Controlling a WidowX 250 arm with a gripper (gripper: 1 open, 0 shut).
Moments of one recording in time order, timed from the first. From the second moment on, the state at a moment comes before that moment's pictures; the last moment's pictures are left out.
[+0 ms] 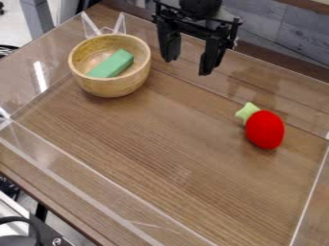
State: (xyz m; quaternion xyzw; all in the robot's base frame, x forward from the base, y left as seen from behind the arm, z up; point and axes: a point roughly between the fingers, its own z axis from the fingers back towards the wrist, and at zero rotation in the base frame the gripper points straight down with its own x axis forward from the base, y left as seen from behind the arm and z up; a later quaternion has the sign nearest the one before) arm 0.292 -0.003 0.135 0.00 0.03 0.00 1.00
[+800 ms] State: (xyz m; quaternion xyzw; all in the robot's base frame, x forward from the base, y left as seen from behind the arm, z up) arm 0.307 -0.105 0.091 -0.01 0.07 -0.07 0.99
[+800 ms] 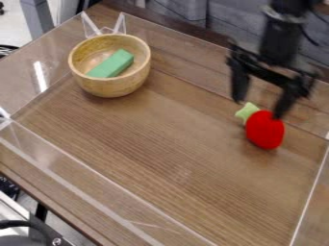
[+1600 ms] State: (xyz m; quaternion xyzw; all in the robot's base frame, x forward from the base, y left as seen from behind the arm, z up) arm 0.325 -0.104 0.051 0.00 0.05 -0.04 1.00
